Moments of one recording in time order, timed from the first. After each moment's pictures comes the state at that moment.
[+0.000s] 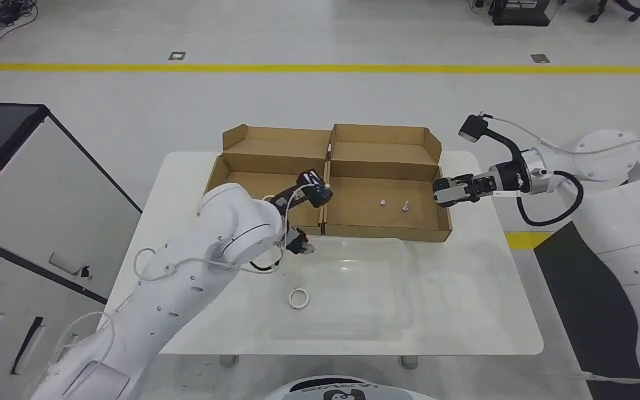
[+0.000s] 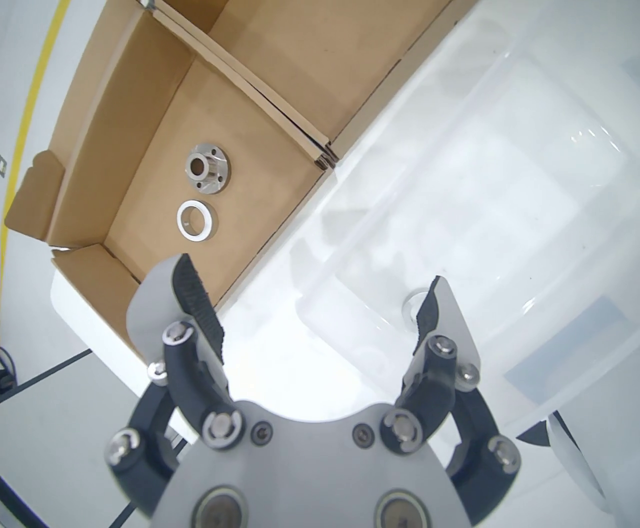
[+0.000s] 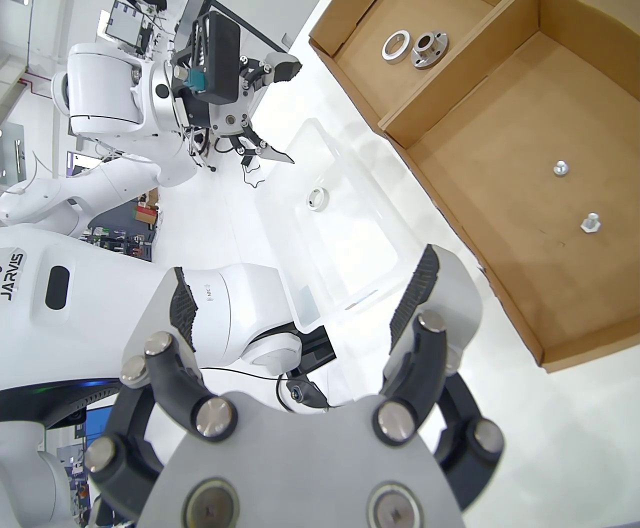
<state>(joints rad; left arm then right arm) 0.98 -1.12 -0.87 -1.95 0.96 -0.16 -1.54 -0.84 -0.71 1.08 -1.40 0.47 -0.32 1.50</state>
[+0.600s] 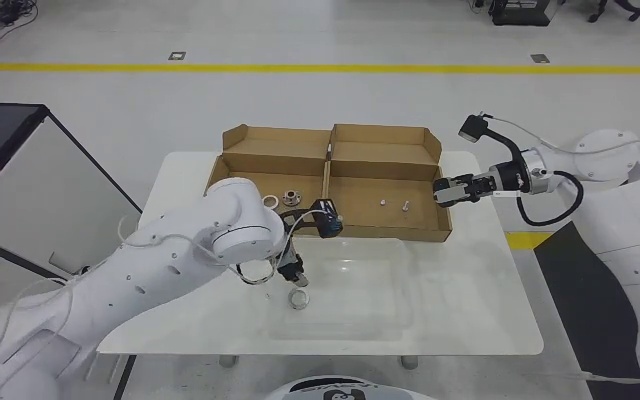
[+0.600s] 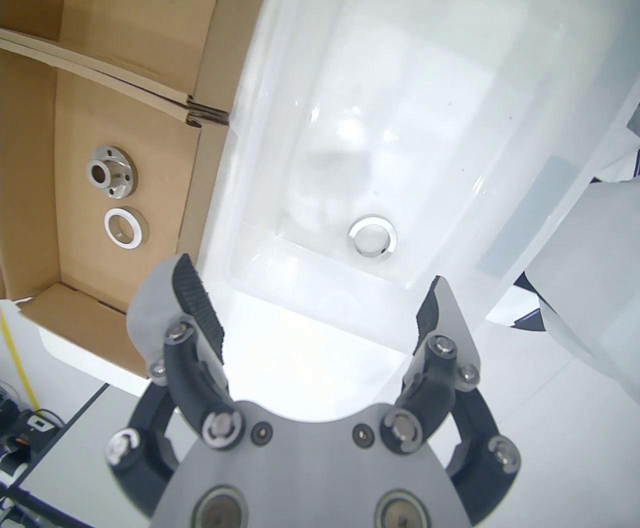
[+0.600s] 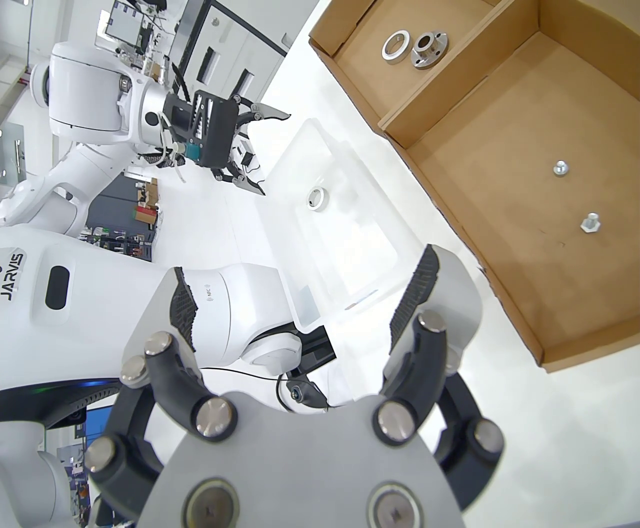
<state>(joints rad) 0.65 -0.92 -0.51 -1.98 0.52 -0.17 -1.54 -0.84 -0.71 1.08 -1.40 0.47 -0.32 1.50</state>
